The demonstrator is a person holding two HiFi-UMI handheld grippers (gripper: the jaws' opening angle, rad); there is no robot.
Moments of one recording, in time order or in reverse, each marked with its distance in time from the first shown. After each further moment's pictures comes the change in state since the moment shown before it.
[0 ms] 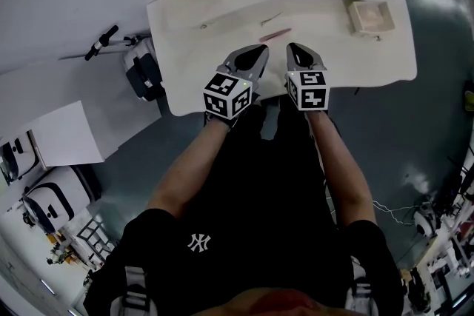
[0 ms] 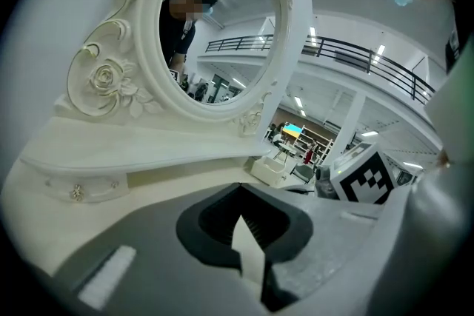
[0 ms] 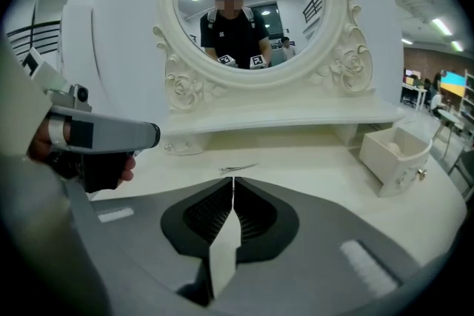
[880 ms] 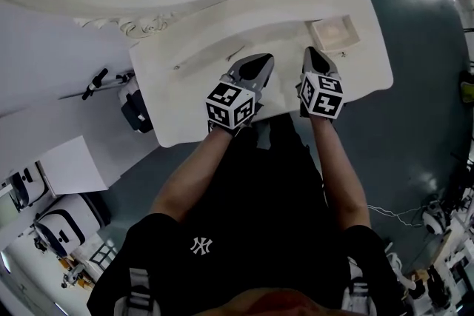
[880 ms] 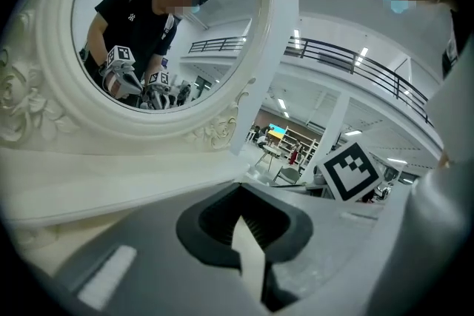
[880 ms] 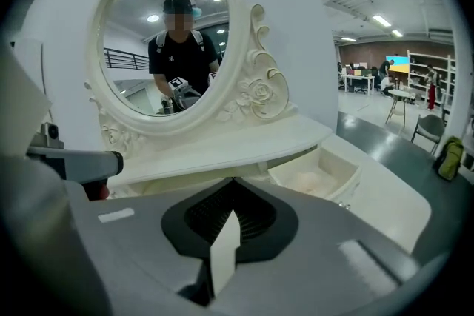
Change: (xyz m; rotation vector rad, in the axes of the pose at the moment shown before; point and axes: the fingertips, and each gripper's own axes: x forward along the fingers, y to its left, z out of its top) left arm 0.109 -0.077 0.066 0.060 -0.017 -0.130; right arm -0.054 -0.174 0.054 0.260 -0.133 -0.230
